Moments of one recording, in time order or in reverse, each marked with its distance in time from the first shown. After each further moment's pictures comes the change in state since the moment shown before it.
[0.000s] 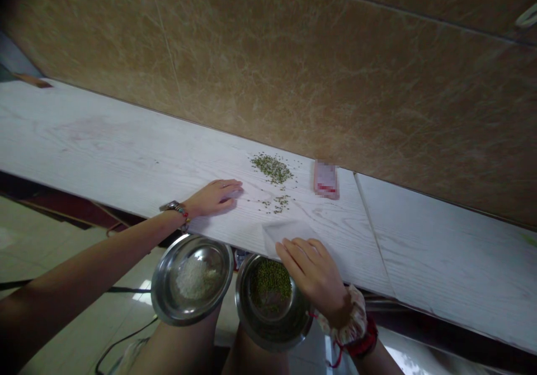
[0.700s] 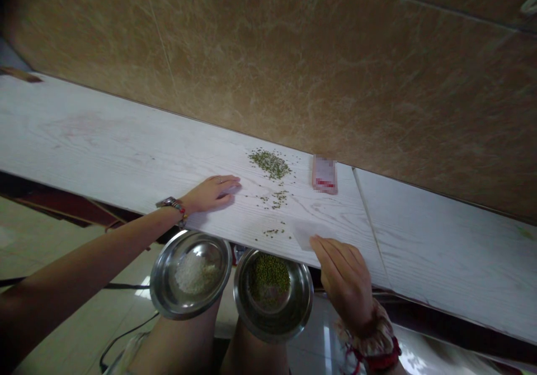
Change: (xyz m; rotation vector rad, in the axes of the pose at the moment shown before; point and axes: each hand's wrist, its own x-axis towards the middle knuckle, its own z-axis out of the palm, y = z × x) left_hand 0.000 -0.001 0.001 0.012 0.016 0.019; right_hand -0.036 0.007 -0.013 -0.073 0.149 0.255
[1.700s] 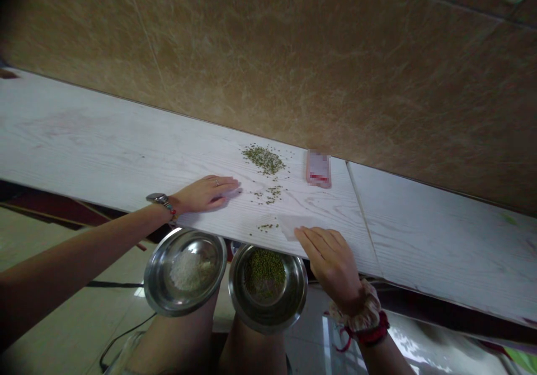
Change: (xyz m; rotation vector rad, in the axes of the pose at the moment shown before) left_hand -0.001 0.007 -0.007 0.075 -0.037 0.231; right_hand 0.010 0.003 0.003 -0.027 -0.081 -0.105
